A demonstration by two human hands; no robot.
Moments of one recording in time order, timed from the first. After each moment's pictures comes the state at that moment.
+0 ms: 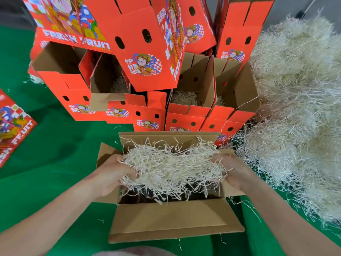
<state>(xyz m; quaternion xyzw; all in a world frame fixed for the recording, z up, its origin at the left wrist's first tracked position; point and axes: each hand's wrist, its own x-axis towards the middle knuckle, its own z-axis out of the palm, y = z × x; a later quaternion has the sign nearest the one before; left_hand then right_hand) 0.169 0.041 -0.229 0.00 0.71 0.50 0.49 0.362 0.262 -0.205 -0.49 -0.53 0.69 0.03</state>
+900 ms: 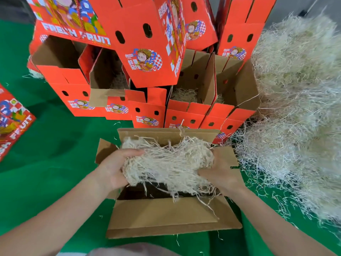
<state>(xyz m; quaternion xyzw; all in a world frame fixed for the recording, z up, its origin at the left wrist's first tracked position) 0.175 0.055 -0.228 -0.13 0.52 0.62 0.57 0.361 0.239 -0.239 -0.43 -0.69 0.58 0.00</state>
